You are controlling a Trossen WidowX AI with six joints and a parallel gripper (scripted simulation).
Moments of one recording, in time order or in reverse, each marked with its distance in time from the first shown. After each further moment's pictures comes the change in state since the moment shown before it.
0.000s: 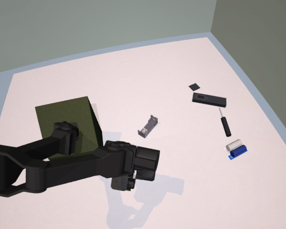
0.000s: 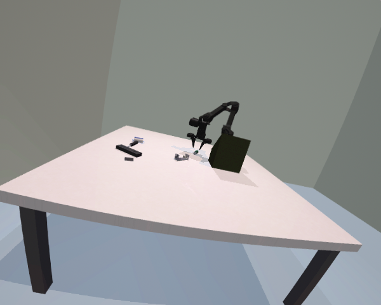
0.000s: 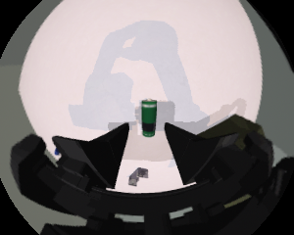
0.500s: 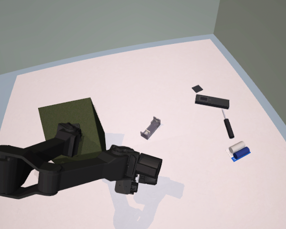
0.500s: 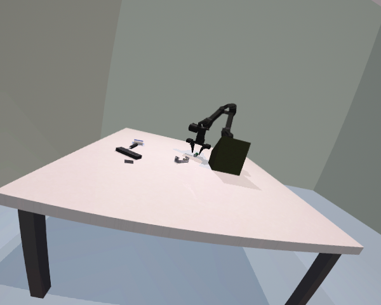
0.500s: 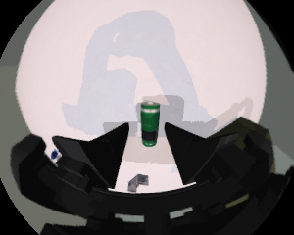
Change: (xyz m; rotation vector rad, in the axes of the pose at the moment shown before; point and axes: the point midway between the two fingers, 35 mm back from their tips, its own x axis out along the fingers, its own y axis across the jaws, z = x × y) arm 0.024 -0.001 0.000 0.001 -0.003 -0.001
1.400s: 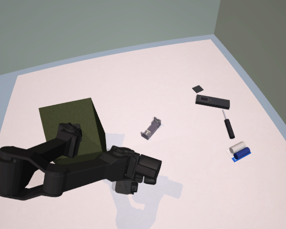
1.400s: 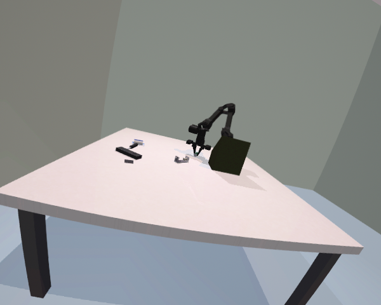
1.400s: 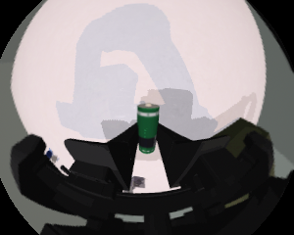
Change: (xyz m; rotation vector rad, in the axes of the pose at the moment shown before) arm 0.009 -0.006 -0.003 -0.022 0.007 -0.020
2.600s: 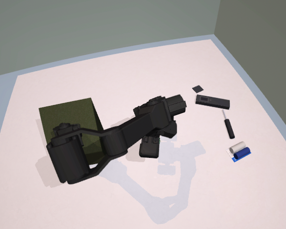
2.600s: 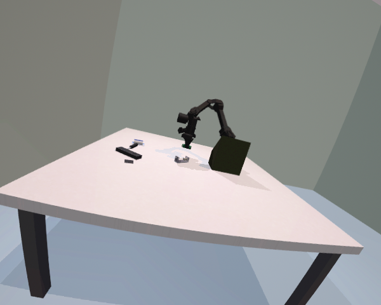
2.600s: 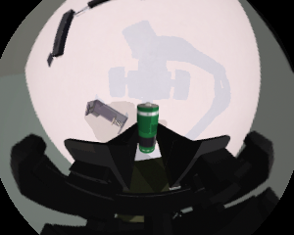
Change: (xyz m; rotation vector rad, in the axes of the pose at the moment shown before) arm -0.067 0.056 -0.131 -1.630 0.052 0.041
